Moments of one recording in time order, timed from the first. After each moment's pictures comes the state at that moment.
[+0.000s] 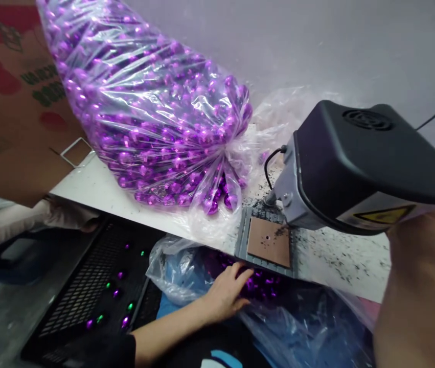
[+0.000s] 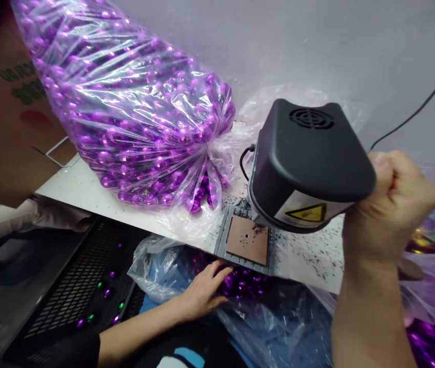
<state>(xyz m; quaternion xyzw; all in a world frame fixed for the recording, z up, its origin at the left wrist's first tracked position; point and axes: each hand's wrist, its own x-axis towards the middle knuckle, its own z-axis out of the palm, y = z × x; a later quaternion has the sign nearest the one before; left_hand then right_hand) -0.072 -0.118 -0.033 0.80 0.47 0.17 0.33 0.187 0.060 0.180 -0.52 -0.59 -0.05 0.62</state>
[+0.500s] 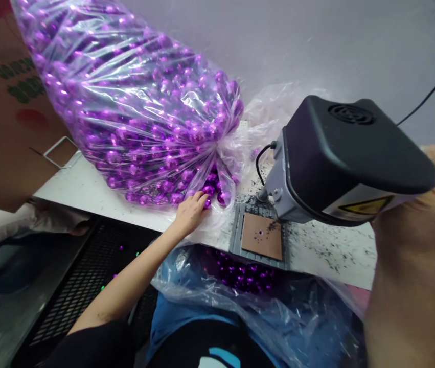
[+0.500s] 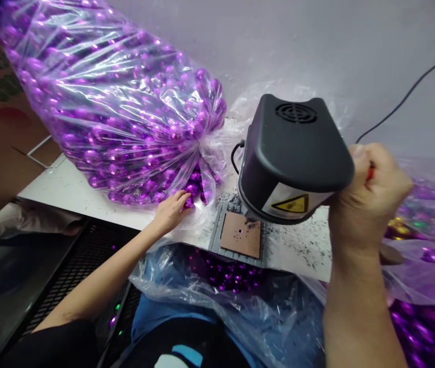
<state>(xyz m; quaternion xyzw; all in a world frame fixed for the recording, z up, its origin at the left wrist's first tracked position) -0.166 0.040 0.025 0.79 0.61 0.11 -0.01 0.177 0.053 0.187 -0.51 -0.60 0.01 0.62</state>
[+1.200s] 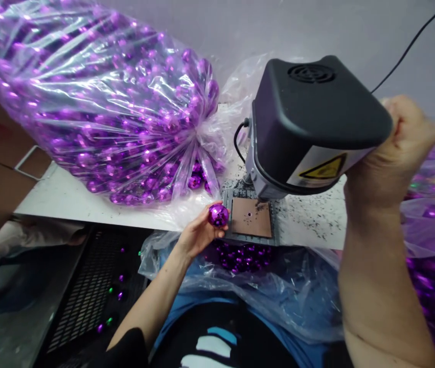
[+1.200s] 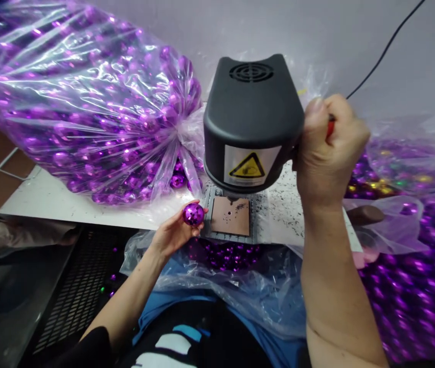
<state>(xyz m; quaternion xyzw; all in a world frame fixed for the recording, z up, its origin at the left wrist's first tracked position) -0.100 -0.026 0.039 0.25 0.28 0.45 0.81 0.164 0.050 0.193 -0.50 -0.58 0.03 0.64</state>
